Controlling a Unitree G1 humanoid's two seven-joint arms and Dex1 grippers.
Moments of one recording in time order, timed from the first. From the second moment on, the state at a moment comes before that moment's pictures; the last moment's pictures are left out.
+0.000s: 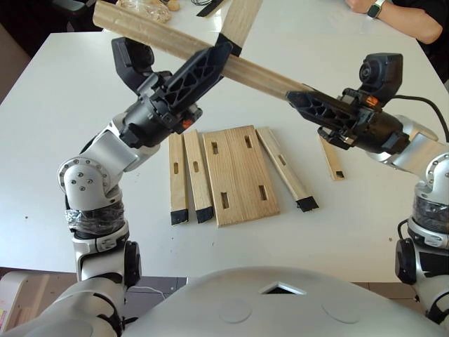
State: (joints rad) left arm -0.30 0.40 0.21 -0.36 -1.73 0.85 -0.43; right arm -0.32 -0.55 -0.15 -0.33 1.60 0.99 0.58
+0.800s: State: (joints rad) left arm -0.26 0.50 0.23 -0.32 -1.49 0.82 -0.58; right arm -0.38 -0.60 -0.36 -0.15 1.56 0.91 0.51
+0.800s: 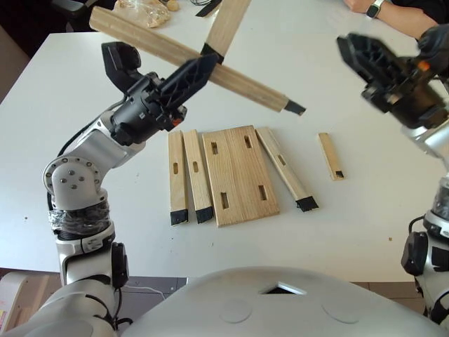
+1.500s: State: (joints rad) left arm 0.14 0.90 0.22 -0.70 -0.89 0.65 -1.05; right arm -0.19 -0.59 -0.44 -0.22 1.41 0.83 0.49
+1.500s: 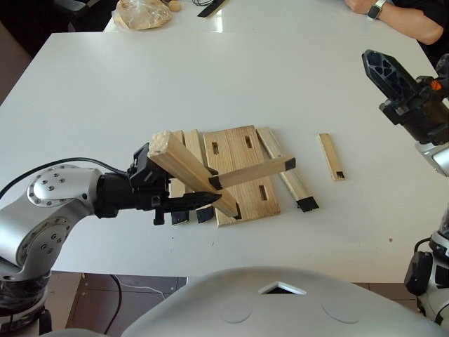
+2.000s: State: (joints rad) left arm 0.14 0.91 0.16 -0.63 -0.73 0.50 -1.11; right arm -0.17 -0.56 -0.43 -0.24 1.35 0.82 0.49
